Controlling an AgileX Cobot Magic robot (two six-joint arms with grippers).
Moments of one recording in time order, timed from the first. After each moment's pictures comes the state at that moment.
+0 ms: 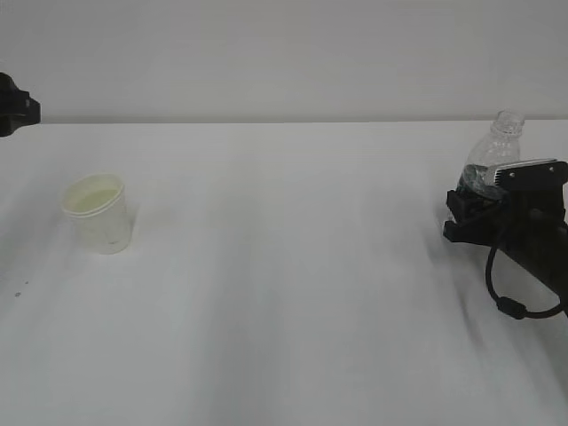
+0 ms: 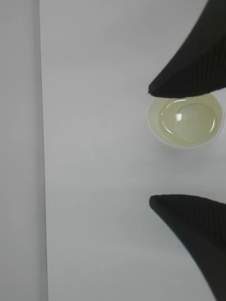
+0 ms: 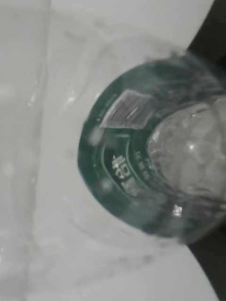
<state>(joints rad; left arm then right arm) -0.12 1.42 -0.91 -0.02 0.14 -0.08 -0.01 2.18 -0.73 -0.16 -1.09 -0.02</state>
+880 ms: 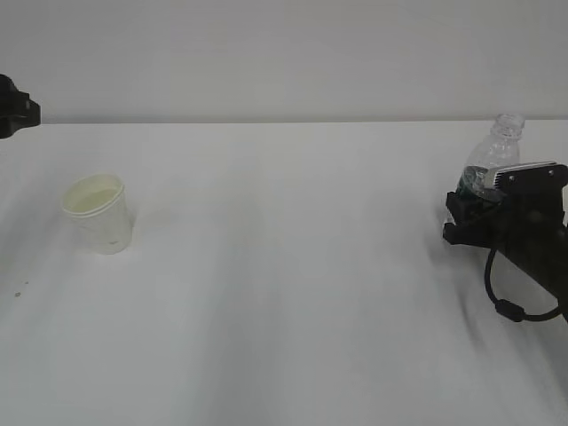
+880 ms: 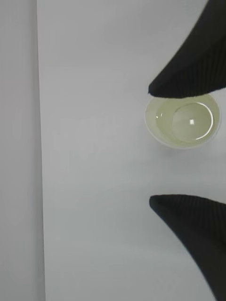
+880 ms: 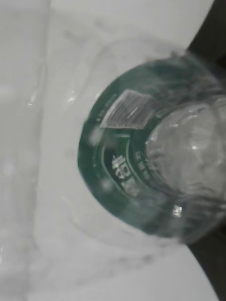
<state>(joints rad) -0.12 1.42 -0.91 -0.02 0.15 -0.08 -0.01 2.20 -0.73 -0.16 -1.11 -0.02</state>
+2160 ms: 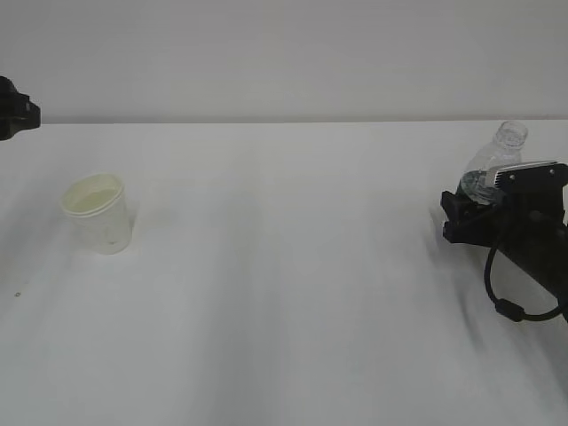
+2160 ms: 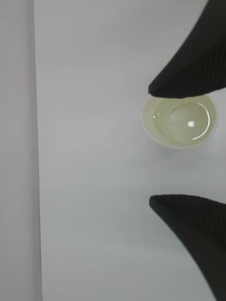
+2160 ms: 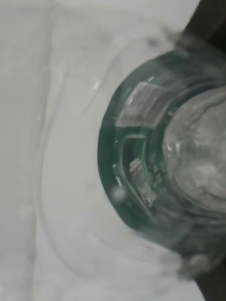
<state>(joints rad) -0.12 1.42 -0.91 -0.02 0.16 -0.08 -0.01 2.20 -0.73 -0.16 -1.12 -0.03</state>
